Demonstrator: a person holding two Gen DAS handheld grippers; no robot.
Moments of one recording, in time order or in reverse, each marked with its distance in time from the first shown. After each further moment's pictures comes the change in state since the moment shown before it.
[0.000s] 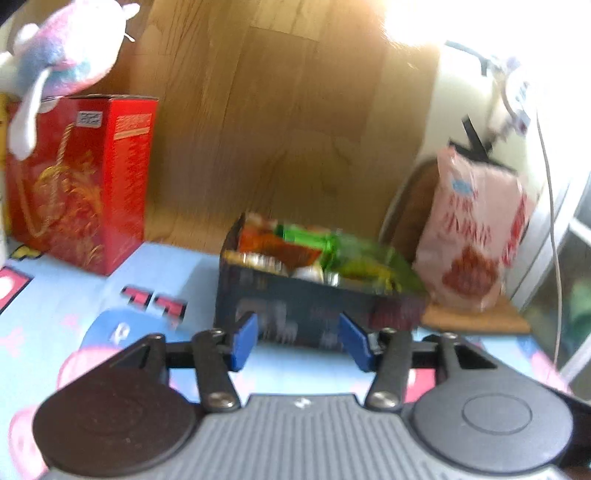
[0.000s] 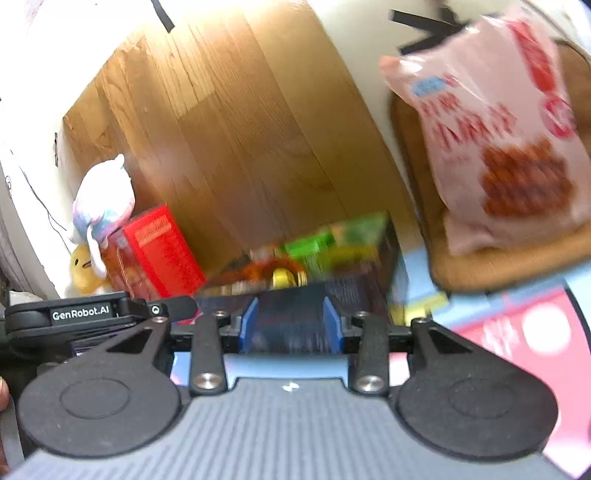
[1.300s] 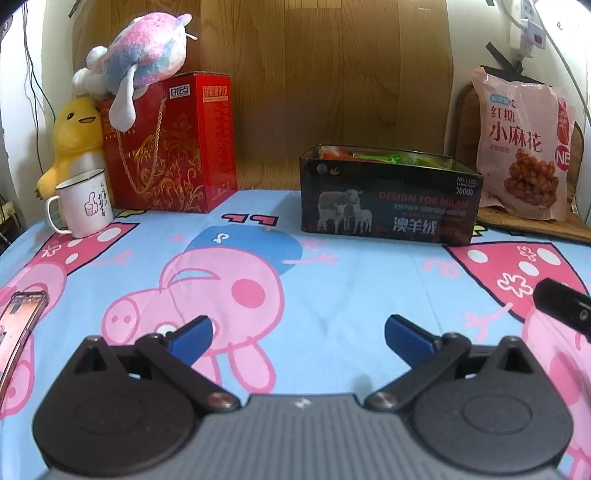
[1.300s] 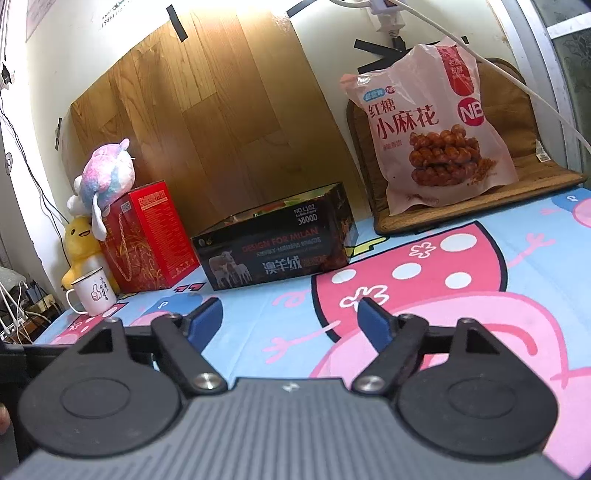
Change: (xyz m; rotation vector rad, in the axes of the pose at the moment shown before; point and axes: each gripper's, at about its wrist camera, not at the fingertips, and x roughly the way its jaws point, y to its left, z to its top) left arm -0.043 -0.014 -0.088 0.107 0.035 0.333; right arm -0.075 0.014 -0.070 -0.062 -0.075 -0.108
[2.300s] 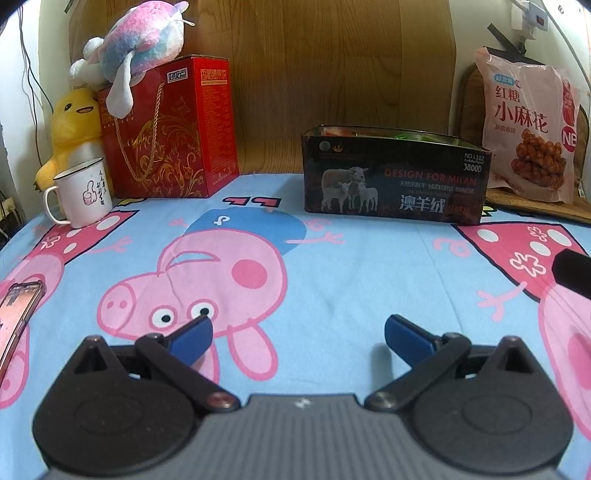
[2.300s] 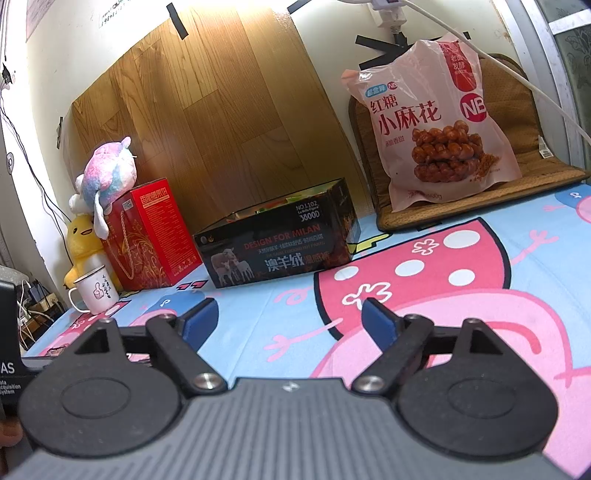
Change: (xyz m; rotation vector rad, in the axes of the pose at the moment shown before) left arm 0.012 -0.001 -0.010 0.018 0.031 0.016; right arm 0.001 0.000 0.000 0.003 0.009 0.004
